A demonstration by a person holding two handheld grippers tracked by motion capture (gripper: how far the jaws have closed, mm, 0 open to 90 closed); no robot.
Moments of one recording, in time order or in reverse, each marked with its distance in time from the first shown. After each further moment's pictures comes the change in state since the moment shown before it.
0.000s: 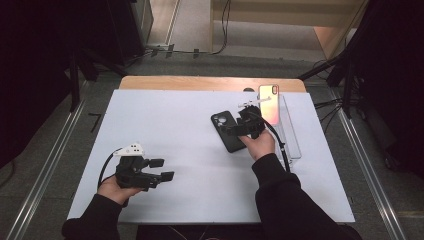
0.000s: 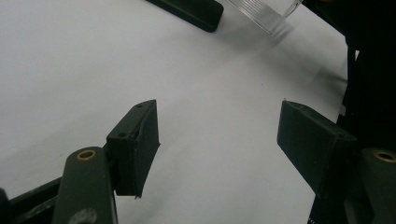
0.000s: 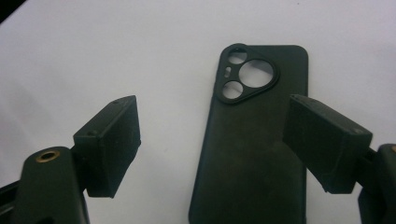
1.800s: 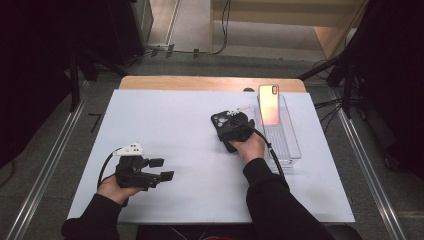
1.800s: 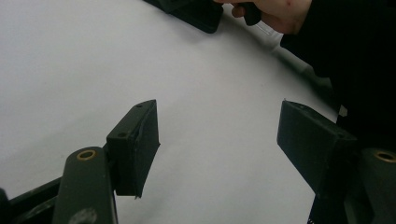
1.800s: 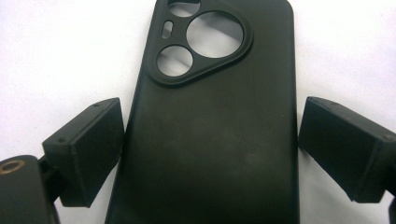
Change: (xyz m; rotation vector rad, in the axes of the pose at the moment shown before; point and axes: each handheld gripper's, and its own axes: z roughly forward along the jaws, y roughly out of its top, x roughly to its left) left arm 0.001 0.001 -0.001 -0.003 0.005 0.002; right arm -0.007 -0.016 0.065 0.082 -0.225 -0.075
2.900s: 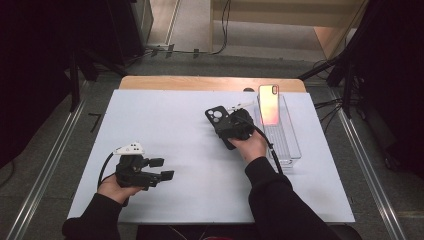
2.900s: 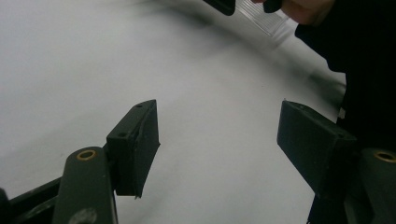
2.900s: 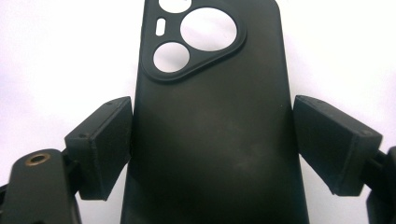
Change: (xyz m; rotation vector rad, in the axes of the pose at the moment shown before) left arm 0.001 0.001 0.001 0.007 -0.003 -0.019; right arm 0.011 0.013 -0.040 -0.078 0.092 -0.001
